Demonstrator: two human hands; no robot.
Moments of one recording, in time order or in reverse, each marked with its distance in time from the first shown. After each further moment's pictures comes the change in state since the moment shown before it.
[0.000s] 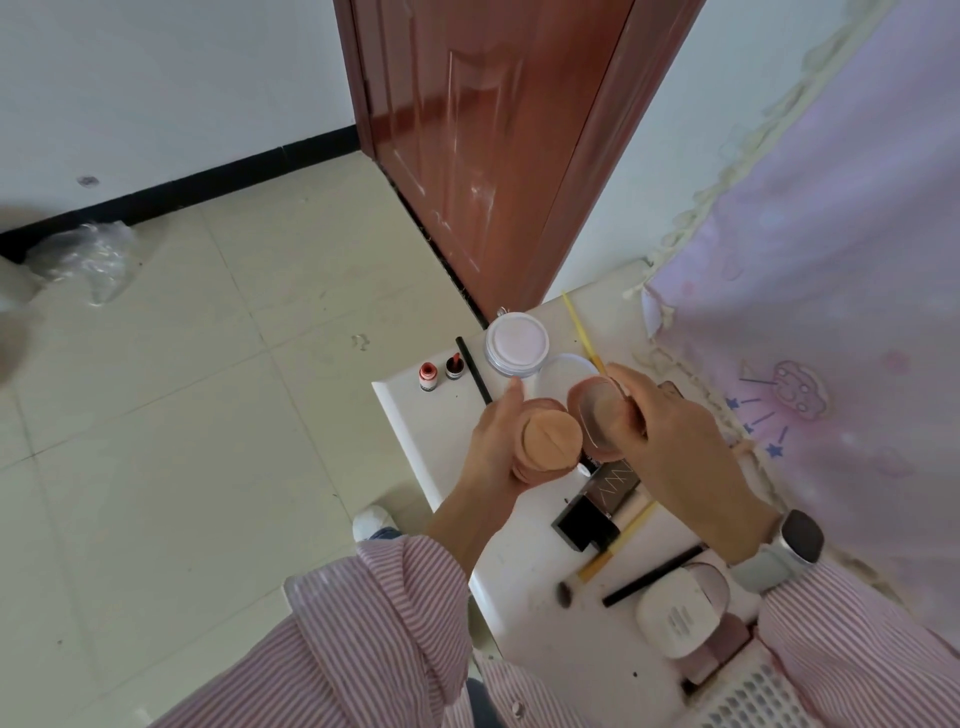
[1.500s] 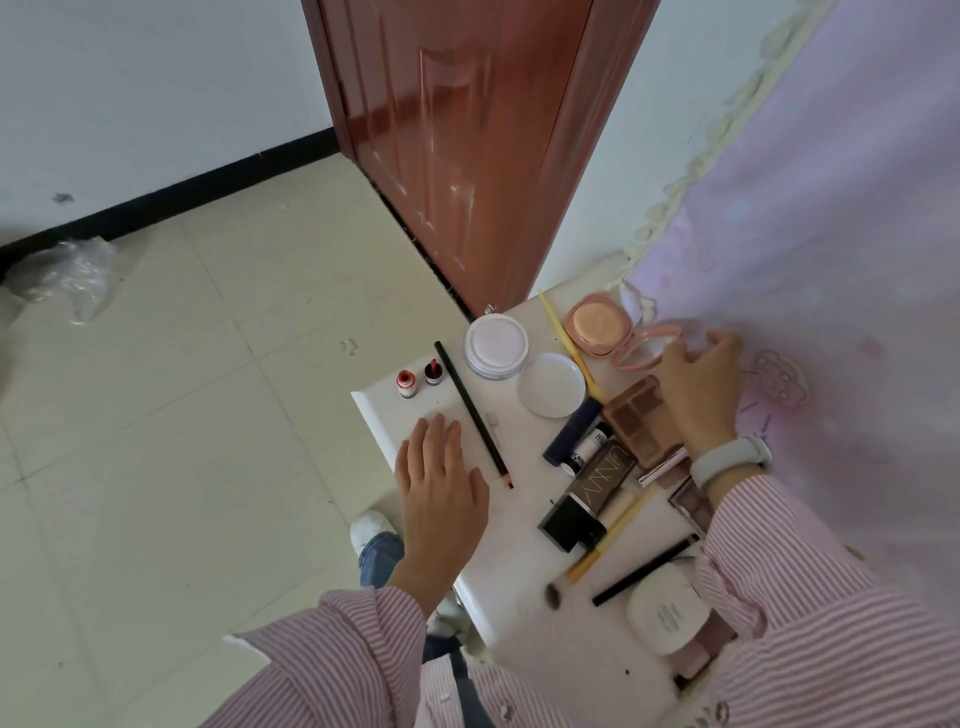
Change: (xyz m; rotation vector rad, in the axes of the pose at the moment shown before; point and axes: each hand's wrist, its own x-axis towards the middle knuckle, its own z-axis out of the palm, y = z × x) left_hand 0.005 -0.038 -0.057 1.715 0.460 0.872; right_hand 0.046 0.071 0.022 0.327 0.375 0.812
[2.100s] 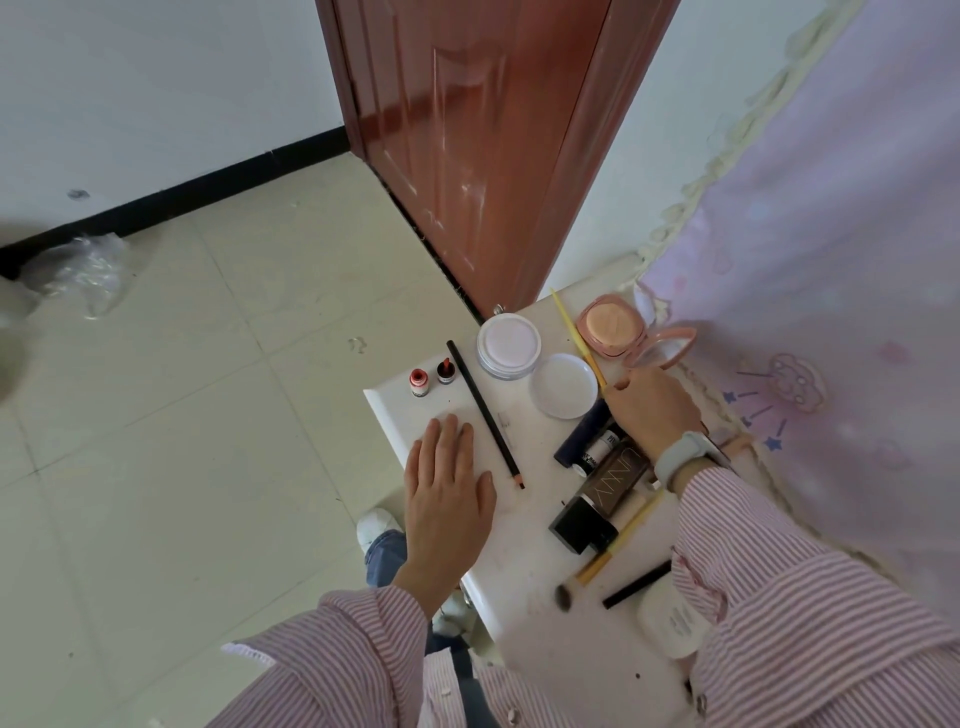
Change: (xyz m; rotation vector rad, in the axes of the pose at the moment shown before) left_hand -0.004 -0.011 0.000 0.140 -0.051 0.051; right_hand -0.016 0.005 0.031 -0.579 -0.472 -0.184
